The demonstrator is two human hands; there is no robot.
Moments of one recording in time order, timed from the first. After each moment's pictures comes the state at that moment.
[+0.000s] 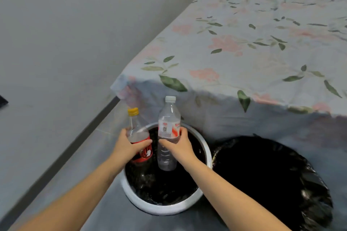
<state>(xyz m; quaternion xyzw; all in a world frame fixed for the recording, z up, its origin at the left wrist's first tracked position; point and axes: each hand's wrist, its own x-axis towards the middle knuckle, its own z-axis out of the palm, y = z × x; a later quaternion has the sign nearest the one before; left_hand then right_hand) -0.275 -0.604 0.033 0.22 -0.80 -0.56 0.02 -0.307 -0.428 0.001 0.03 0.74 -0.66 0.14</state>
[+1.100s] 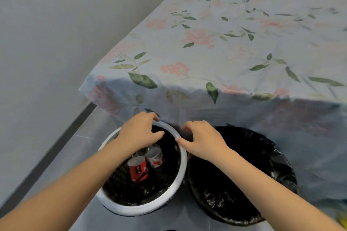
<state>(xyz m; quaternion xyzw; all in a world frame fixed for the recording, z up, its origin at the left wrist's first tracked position) -0.306 -0.502 0.102 -0.07 -0.99 -0.12 -0.05 -0.290 -0.302 0.073 -0.14 0.96 -0.23 0.03</state>
